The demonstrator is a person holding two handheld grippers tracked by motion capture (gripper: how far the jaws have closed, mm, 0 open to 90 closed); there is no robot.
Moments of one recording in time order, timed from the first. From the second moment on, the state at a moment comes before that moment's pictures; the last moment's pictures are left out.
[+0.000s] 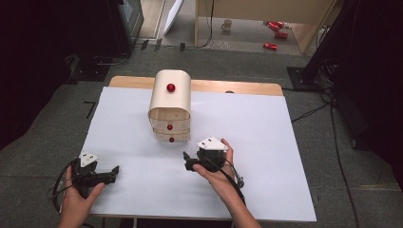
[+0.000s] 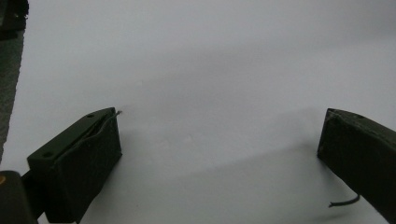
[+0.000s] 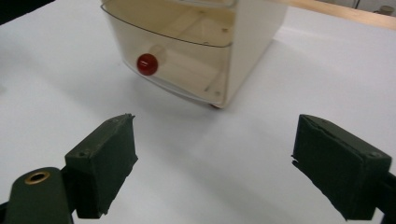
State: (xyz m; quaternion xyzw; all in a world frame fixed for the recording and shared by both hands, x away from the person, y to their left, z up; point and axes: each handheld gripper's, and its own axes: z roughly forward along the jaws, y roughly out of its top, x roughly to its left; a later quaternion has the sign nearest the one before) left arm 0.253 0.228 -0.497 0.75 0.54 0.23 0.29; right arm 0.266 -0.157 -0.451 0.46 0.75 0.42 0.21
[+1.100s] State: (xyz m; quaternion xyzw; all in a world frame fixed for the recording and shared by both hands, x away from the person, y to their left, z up) left arm 0.253 0.228 -0.498 0.75 0.54 0.23 0.29; right arm 0.226 -0.303 -0.437 0.54 0.69 0.39 0.27
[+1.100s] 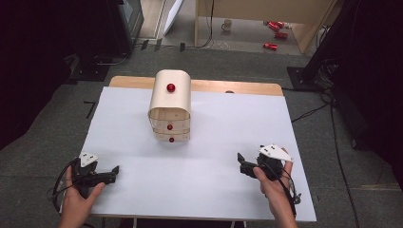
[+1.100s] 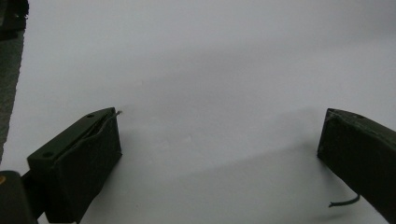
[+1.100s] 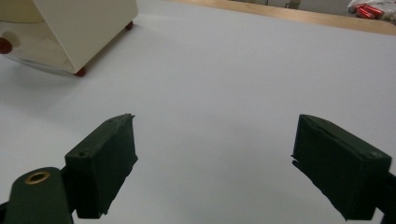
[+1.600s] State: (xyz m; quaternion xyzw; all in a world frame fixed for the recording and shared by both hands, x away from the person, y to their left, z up) left arm 0.253 0.228 -0.498 0.75 0.54 0.23 0.29; right arm 0.218 -0.348 -0.451 0.59 0.67 0.36 0.28
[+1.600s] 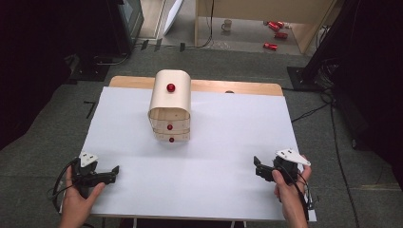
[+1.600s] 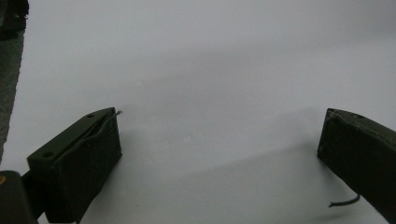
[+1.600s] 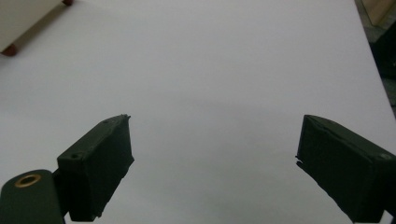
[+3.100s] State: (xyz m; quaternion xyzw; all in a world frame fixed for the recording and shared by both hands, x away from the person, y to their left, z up) left arm 0.253 0.228 -0.498 0.75 0.54 0.23 0.29; right arm 0.202 -0.406 -0.504 0.63 0.67 0.30 0.27
